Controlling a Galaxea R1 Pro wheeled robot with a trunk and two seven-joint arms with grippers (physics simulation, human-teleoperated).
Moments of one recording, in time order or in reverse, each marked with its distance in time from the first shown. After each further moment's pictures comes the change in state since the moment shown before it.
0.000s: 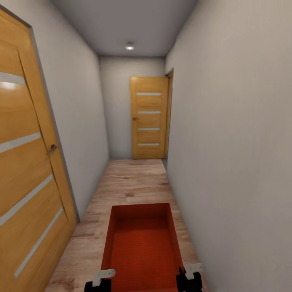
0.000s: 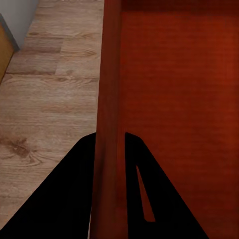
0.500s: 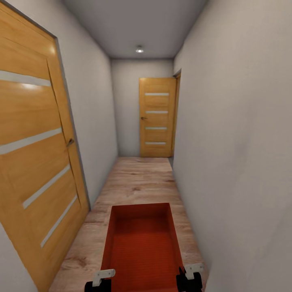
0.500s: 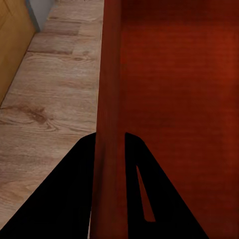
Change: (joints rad) left arm 0.000 0.000 0.002 0.000 -0.003 0.000 0.000; right arm 0.000 0.000 -0.001 0.000 0.001 0.000 0.000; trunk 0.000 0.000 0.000
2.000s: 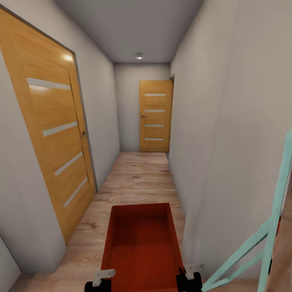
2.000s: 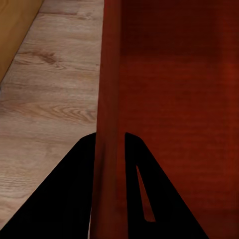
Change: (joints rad) left arm 0.000 0.000 -0.001 0.001 0.002 0.000 0.000; right arm 0.000 0.000 0.000 0.000 0.001 0.001 0.000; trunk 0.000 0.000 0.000
